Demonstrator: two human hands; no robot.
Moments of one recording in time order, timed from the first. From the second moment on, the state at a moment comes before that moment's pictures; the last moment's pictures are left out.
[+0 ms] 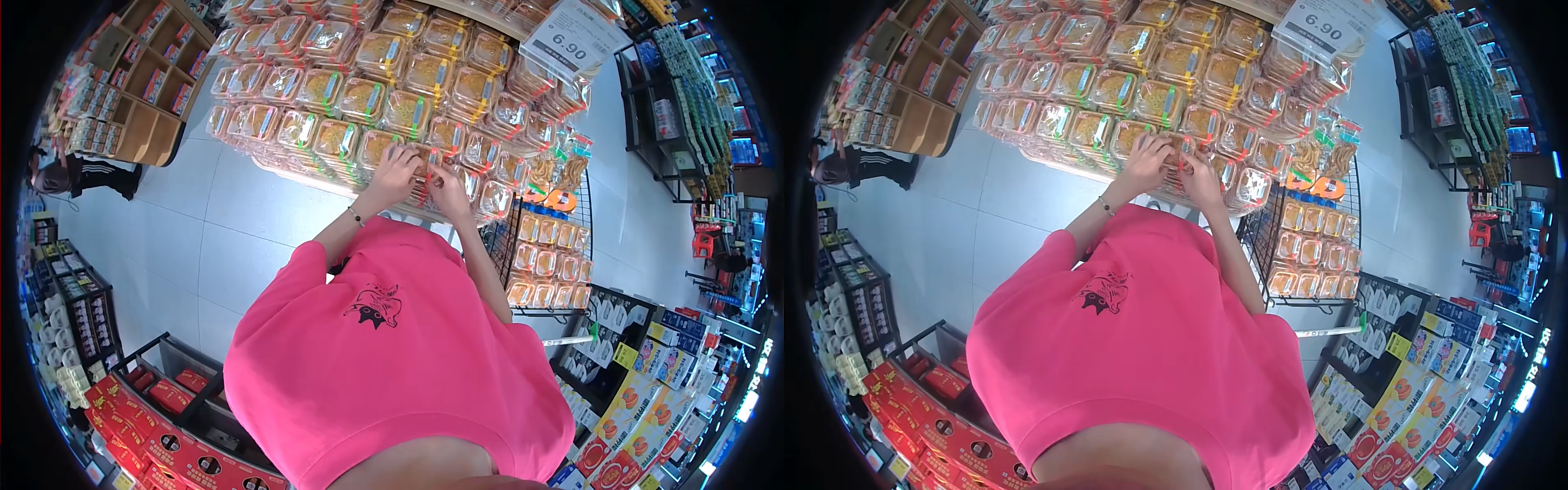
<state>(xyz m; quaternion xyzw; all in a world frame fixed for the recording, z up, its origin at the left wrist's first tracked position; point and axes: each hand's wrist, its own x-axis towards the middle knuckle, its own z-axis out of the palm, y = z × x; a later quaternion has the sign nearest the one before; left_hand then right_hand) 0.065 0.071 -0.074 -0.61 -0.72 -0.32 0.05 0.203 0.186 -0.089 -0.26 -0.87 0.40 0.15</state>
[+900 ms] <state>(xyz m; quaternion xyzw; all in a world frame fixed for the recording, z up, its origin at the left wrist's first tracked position) 0.072 0.039 -0.066 -0.49 -0.83 -0.25 0.06 0.207 0.173 -0.078 -0.32 -0.84 0.40 0.17</state>
